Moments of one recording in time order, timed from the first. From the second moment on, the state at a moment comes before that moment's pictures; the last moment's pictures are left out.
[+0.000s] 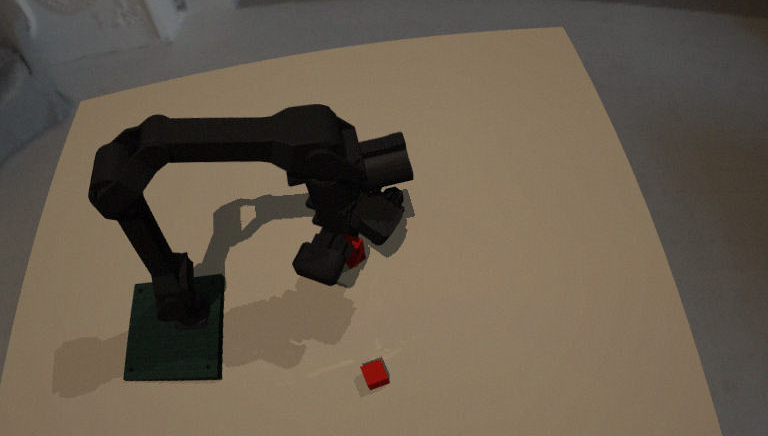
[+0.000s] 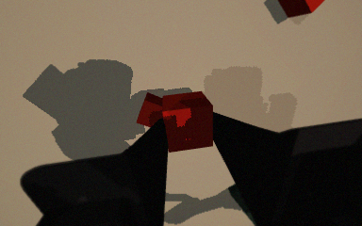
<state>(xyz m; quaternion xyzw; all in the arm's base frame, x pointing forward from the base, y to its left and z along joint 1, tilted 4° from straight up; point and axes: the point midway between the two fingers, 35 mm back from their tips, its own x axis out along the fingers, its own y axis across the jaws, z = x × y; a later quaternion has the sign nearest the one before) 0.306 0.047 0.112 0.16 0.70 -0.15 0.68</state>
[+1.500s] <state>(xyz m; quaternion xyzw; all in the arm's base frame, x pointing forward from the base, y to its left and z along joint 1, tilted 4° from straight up) 0.280 0.093 0.068 0.08 0.71 -0.07 0.69</state>
